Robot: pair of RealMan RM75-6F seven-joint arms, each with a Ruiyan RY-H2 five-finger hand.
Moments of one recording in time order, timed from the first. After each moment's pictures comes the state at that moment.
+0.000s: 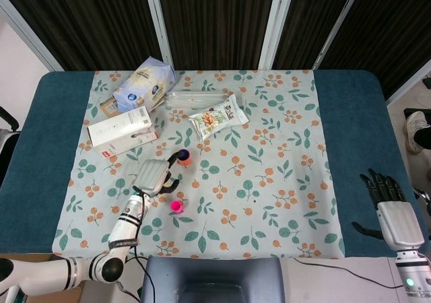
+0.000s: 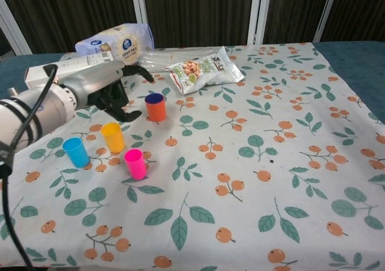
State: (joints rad) left arm -0.76 -1.63 -0.24 -1.58 0.93 1.09 0.44; right arm 0.08 -1.09 0.03 -1.64 -1.52 1.44 -0.05
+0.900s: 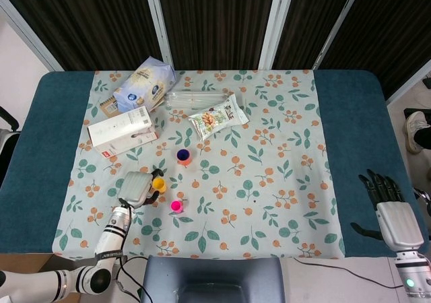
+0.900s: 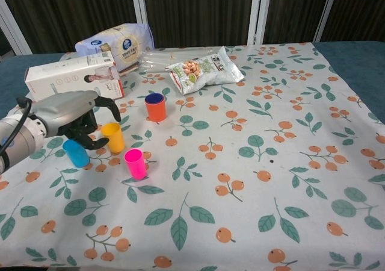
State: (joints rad) left arm -0.68 -1.63 -0.14 -1.51 0.96 1.13 0.49; right arm 0.08 -1.09 0.02 -1.65 -1.53 1.44 -0.04
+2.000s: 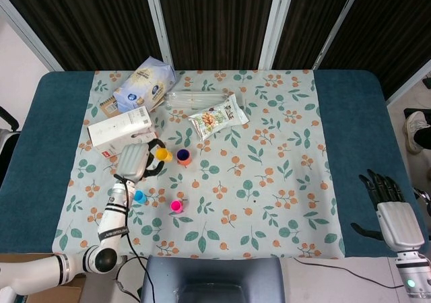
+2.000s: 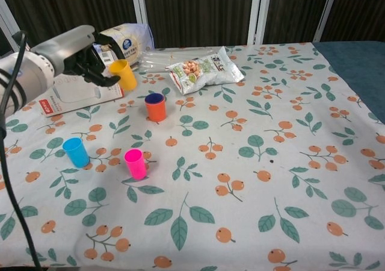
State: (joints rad) left arm -0.74 -1.61 -0.38 -1.52 0.91 1.12 0.39; right arm 0.08 -1.08 0.02 -1.65 -1.53 1.44 -0.02
